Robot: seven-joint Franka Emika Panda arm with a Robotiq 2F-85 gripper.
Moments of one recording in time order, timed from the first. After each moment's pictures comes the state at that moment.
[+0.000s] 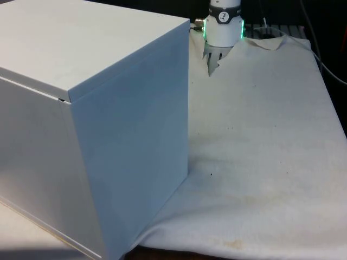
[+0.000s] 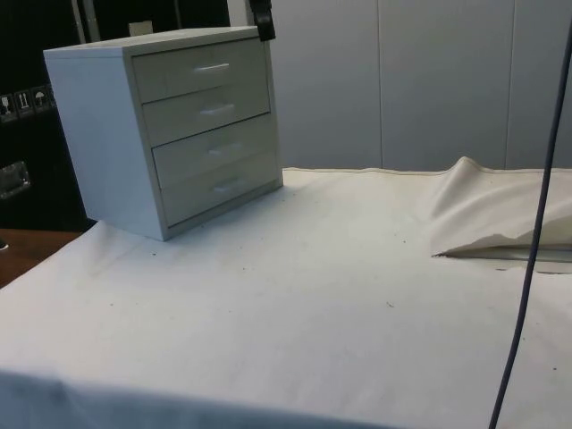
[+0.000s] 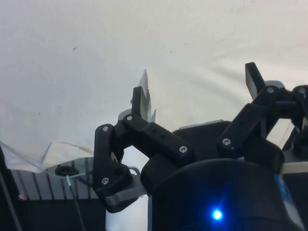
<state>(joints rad) 0.52 -0.08 -0.52 -1.98 -0.14 1.84 -0.31</state>
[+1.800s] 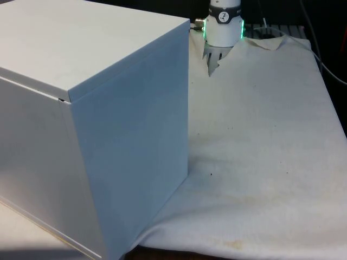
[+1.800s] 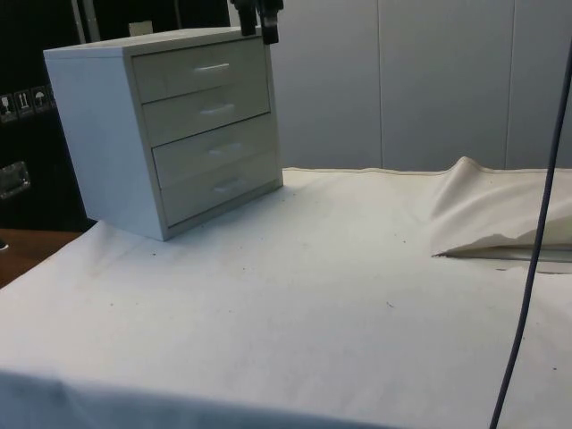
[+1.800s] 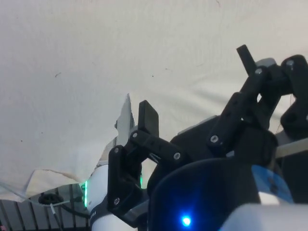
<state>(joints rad) 0.51 -0.09 -0.53 -2.02 -0.20 1.97 -0.67</state>
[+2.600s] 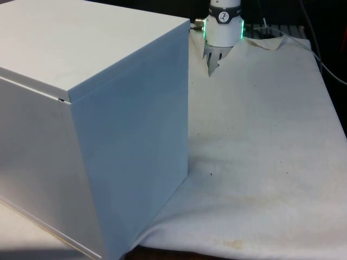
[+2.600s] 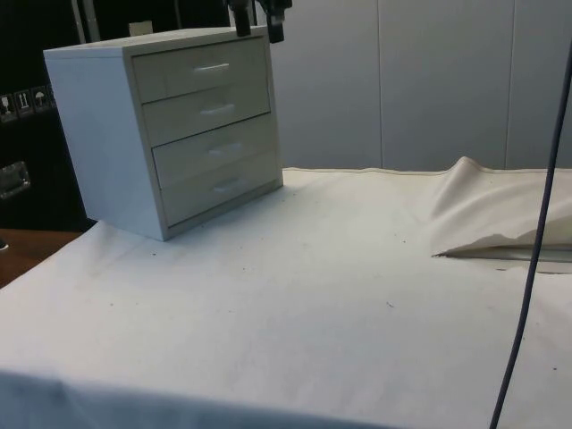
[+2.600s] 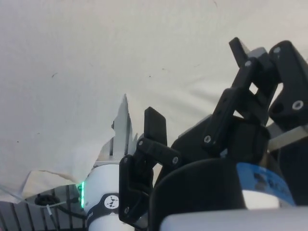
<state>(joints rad) 0.51 -0.09 -0.53 -2.02 -0.21 1.97 -0.86</state>
